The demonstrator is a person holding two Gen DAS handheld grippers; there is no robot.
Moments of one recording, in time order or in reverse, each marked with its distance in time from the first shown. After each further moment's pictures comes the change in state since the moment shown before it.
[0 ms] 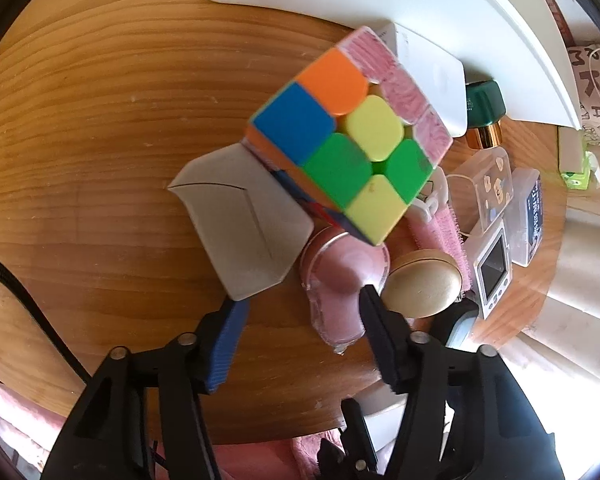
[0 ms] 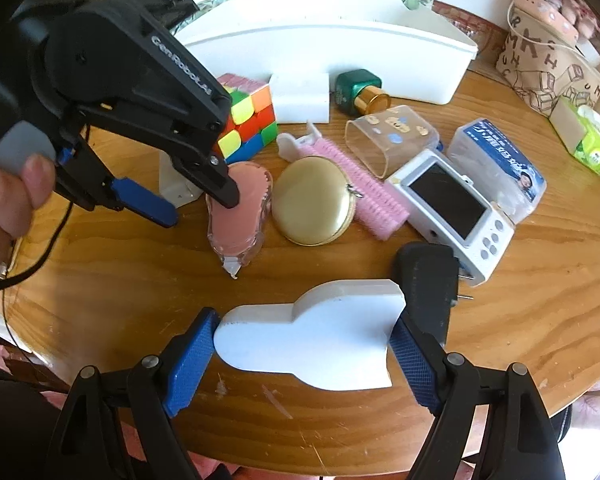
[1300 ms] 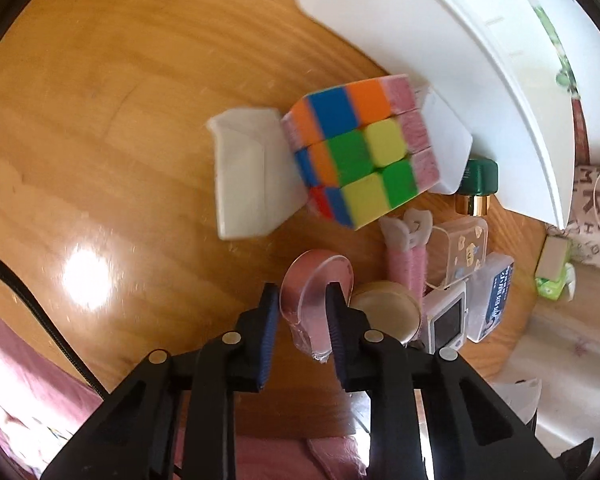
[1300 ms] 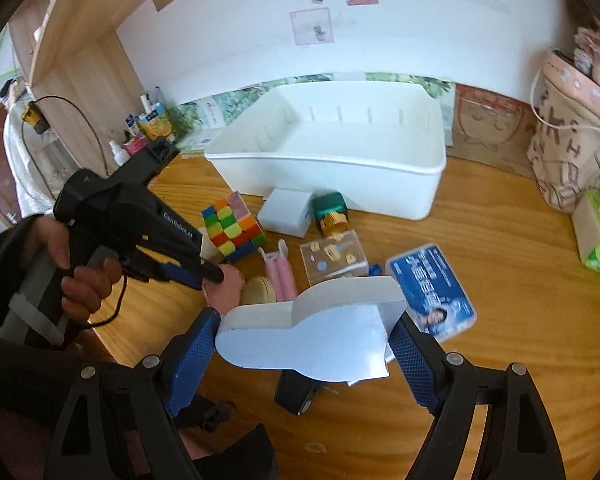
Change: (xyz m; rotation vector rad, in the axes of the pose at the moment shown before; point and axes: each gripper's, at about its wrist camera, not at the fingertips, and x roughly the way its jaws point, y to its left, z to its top) left arm -0.023 -0.007 -0.079 -0.397 -0.157 -0.111; right arm -0.089 -0.116 0.058 -0.213 -0.159 0.312
